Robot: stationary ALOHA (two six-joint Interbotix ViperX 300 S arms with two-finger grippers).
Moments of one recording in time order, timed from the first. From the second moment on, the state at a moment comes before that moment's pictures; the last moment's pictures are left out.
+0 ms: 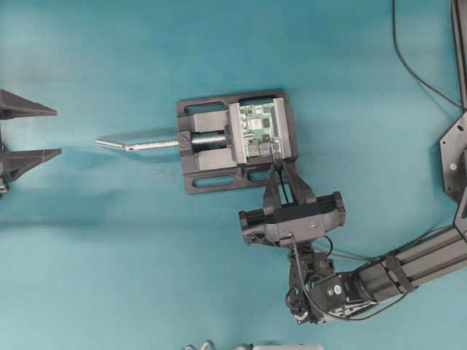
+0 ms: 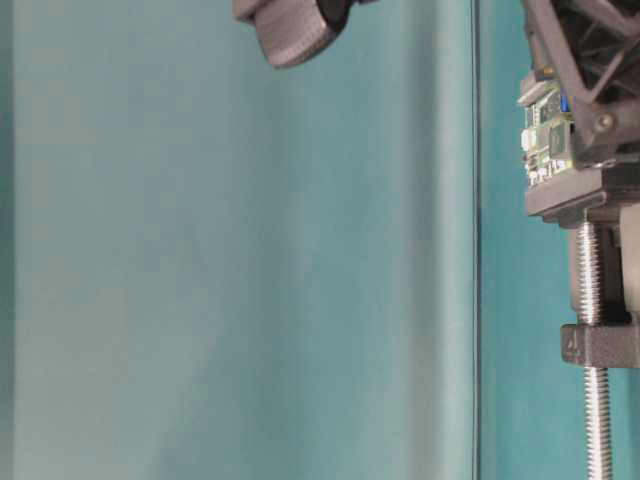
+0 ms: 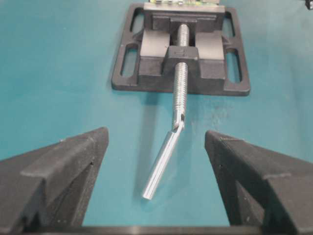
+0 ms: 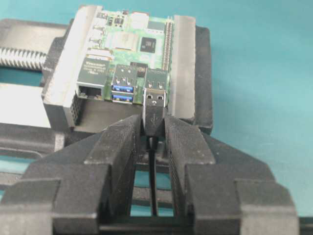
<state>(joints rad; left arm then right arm) 0.16 -1.16 1.58 -0.06 -0.16 0.07 0.54 0.57 0.27 2.01 -1.71 -0.73</state>
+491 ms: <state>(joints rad) 0.16 -1.16 1.58 -0.06 -0.16 0.07 0.53 0.58 0.25 2.01 -1.71 -0.74</state>
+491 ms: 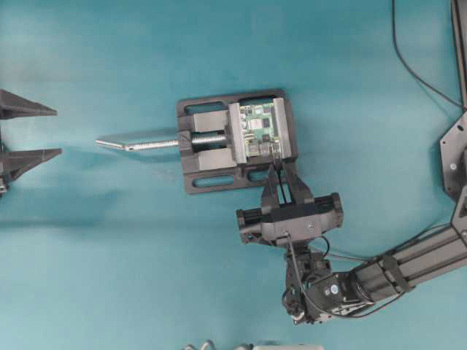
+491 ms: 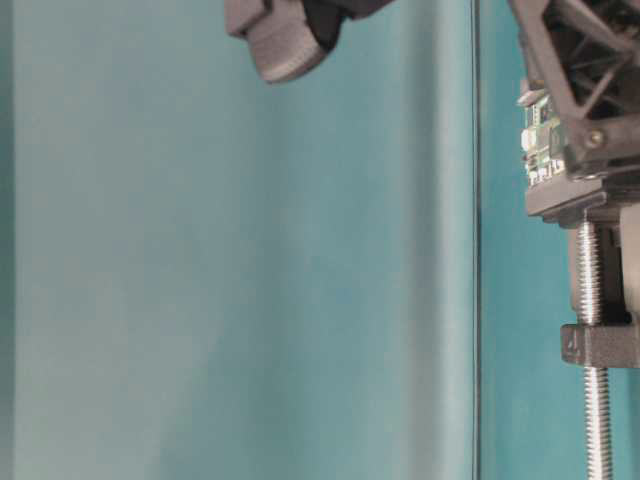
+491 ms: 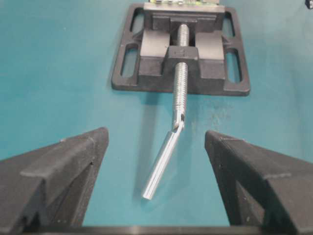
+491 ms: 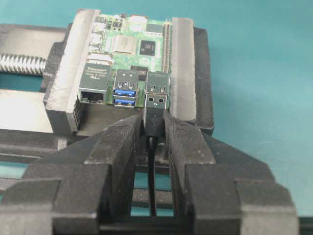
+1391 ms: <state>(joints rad) 0.16 -1.16 1.58 -0.06 -0.16 0.07 0.52 0.59 0.25 2.00 -1.71 -0.78</state>
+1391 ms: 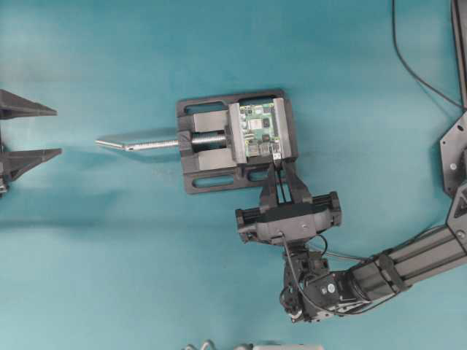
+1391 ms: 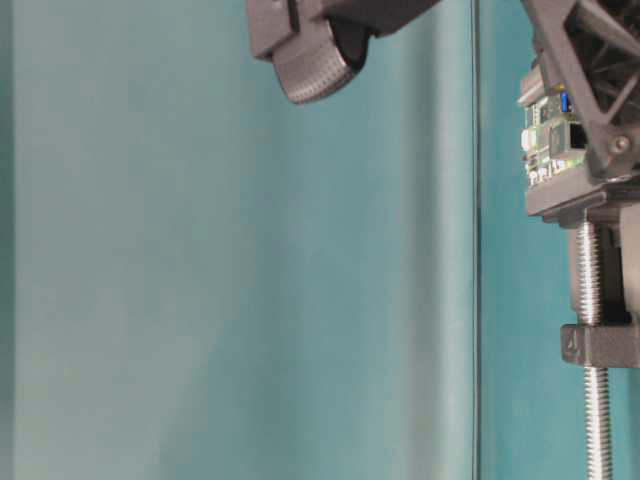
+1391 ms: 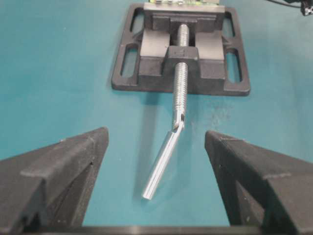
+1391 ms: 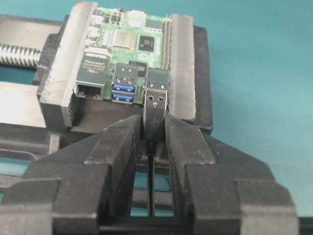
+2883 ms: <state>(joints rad) 0.16 -1.16 1.58 -0.06 -0.16 0.07 0.50 0.56 0.25 2.00 -1.71 -0.79</state>
